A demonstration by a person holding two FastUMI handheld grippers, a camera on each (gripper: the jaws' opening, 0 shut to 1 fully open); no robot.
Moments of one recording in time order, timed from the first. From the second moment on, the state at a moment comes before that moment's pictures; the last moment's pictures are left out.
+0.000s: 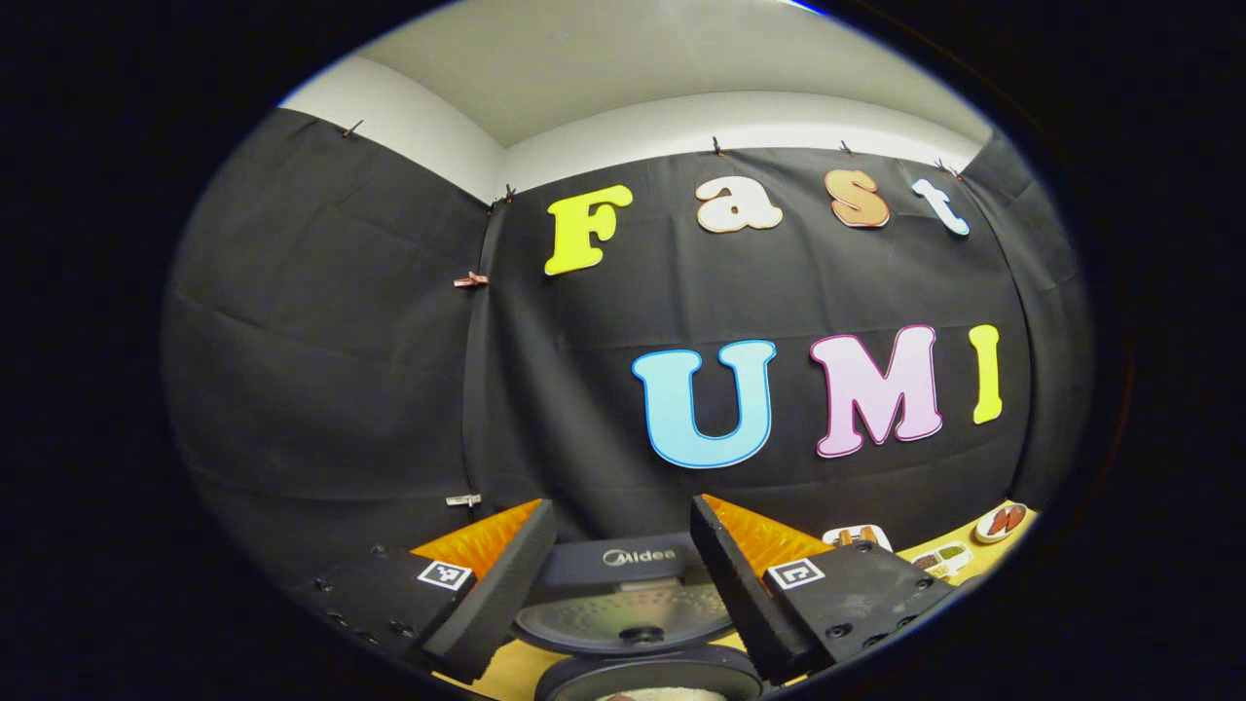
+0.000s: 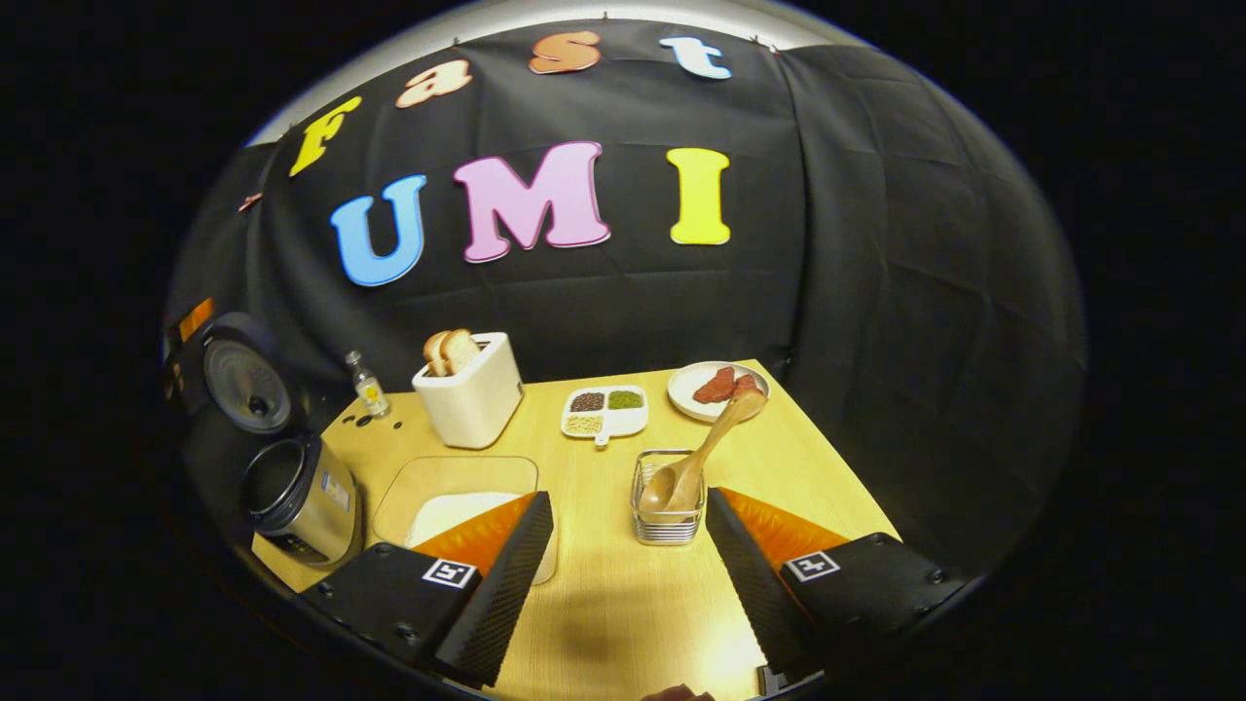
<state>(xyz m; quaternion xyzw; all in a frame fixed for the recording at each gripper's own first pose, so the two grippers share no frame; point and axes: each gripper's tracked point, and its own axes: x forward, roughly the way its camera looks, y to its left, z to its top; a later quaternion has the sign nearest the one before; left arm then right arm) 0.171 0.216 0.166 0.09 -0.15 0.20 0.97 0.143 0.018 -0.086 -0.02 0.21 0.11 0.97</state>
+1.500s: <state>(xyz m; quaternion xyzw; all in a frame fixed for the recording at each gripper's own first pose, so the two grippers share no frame) 0.099 0.162 -0.028 -0.02 0.16 0.24 0.96 0.141 0.049 -0.072 0.00 0.19 0.20 0.96</state>
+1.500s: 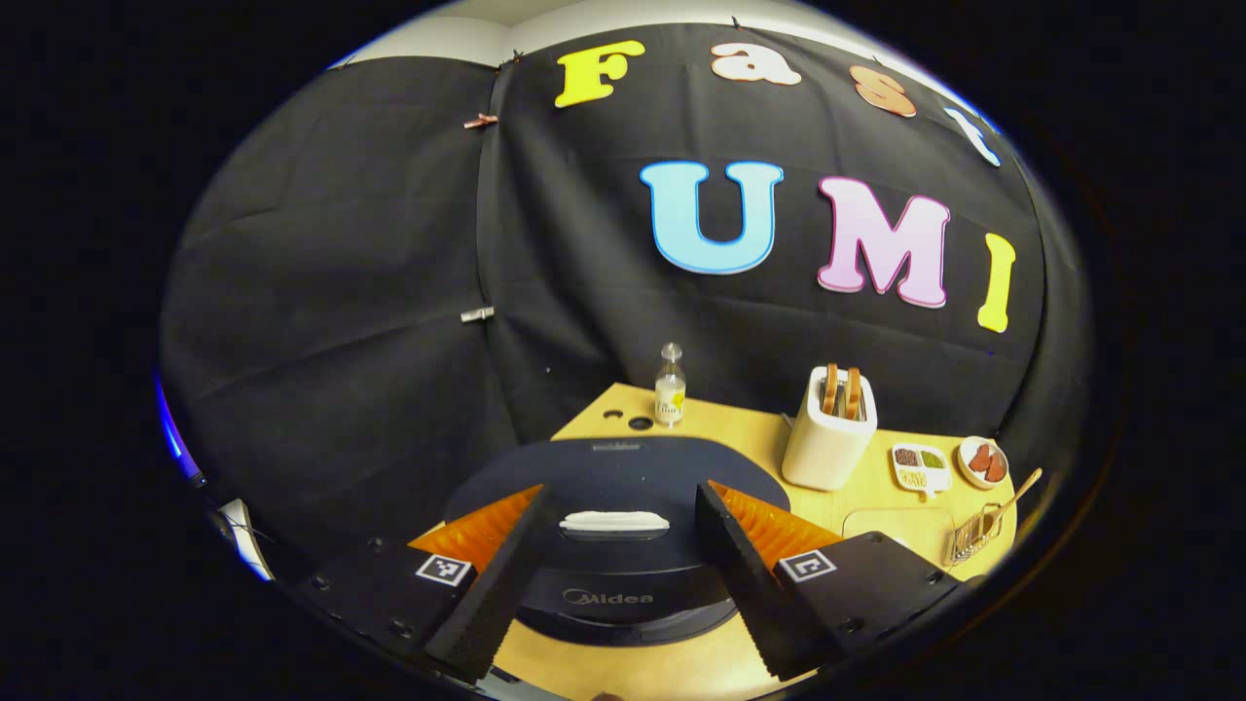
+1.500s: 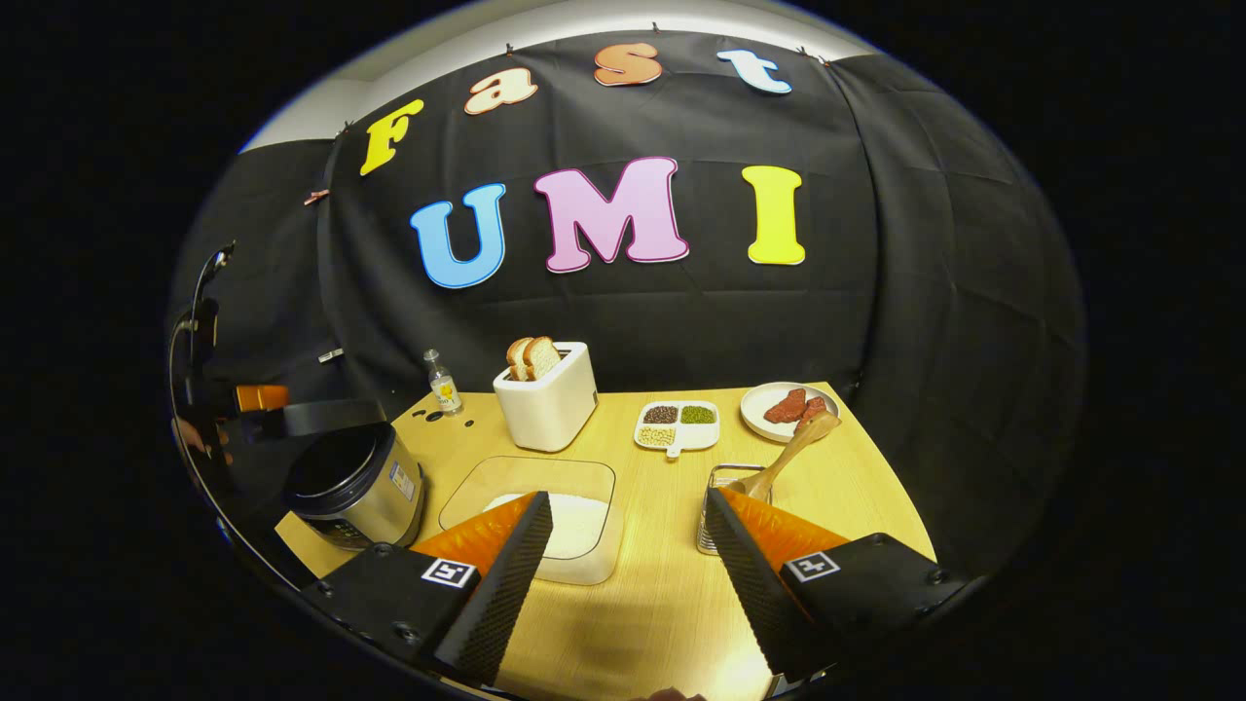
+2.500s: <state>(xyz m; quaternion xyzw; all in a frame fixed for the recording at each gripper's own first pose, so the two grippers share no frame) 0.092 0.154 -0.103 -0.01 0.17 0.23 0.96 0.163 0.013 -0.086 0.03 0.20 0.22 0.96</state>
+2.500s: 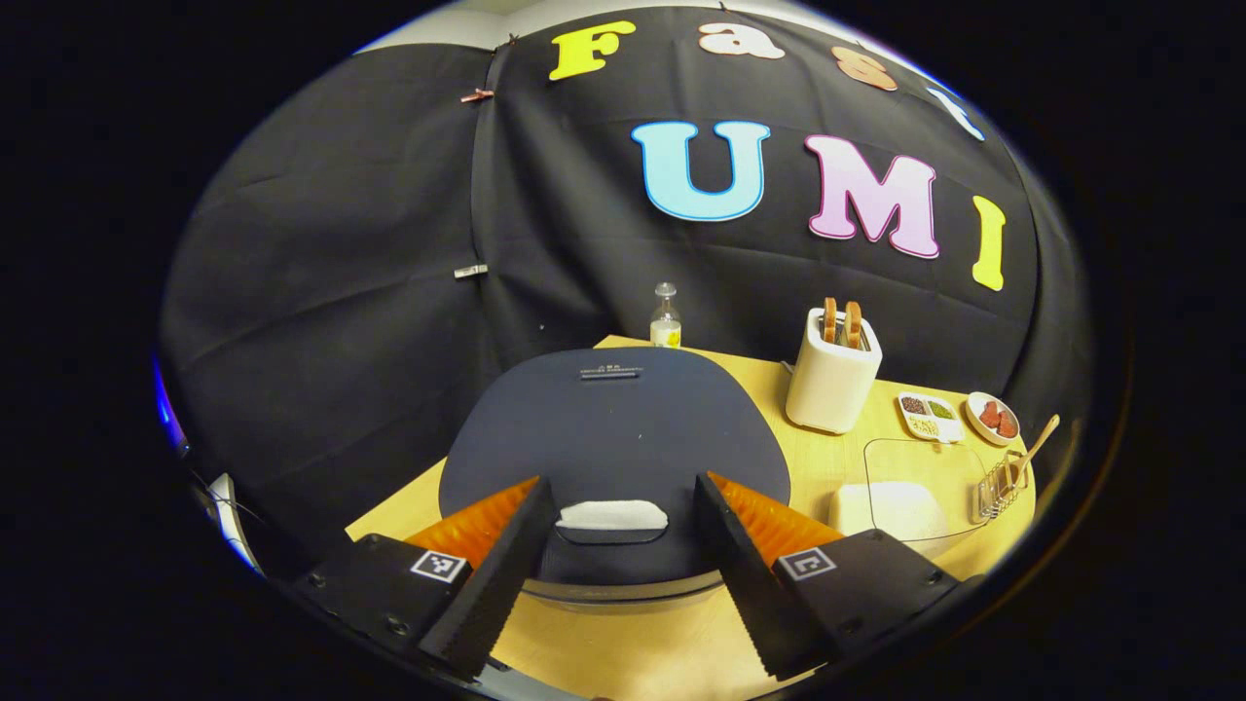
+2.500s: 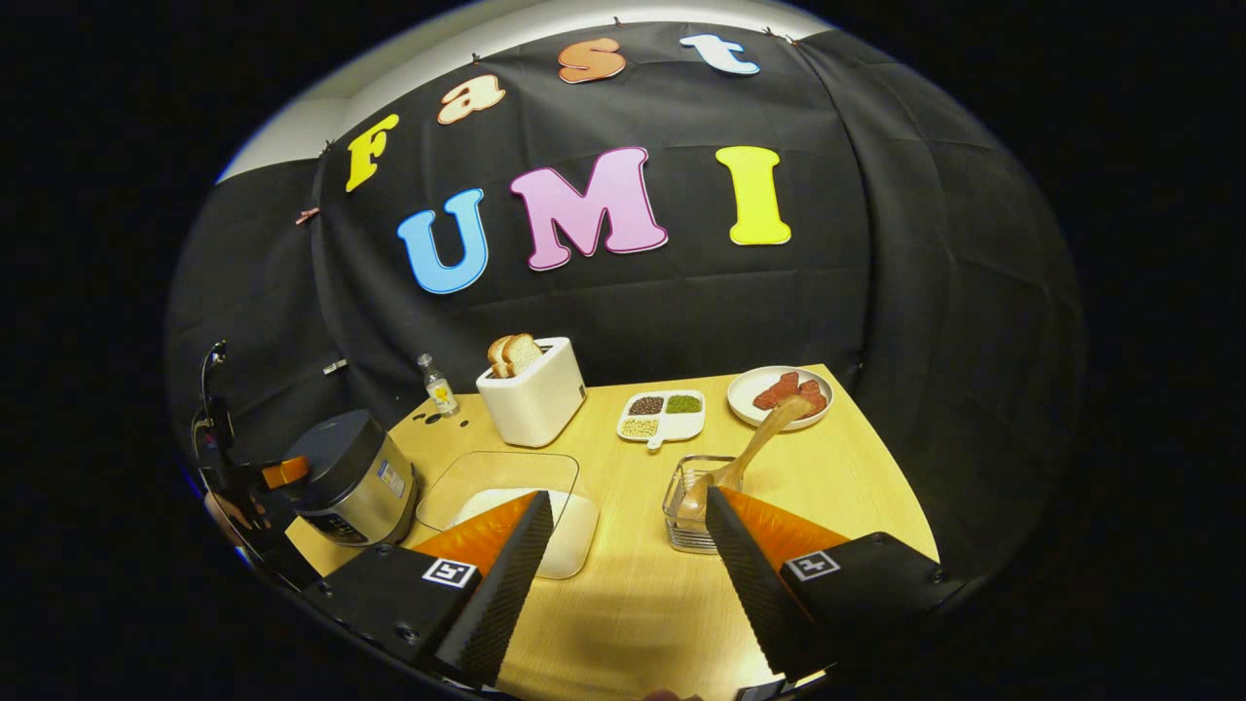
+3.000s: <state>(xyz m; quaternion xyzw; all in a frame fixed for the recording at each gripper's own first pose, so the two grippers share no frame) 0.085 0.065 -0.019 0.03 0.06 0.11 0.99 0.141 -0.004 -0.001 0.03 0.07 0.12 0.99</state>
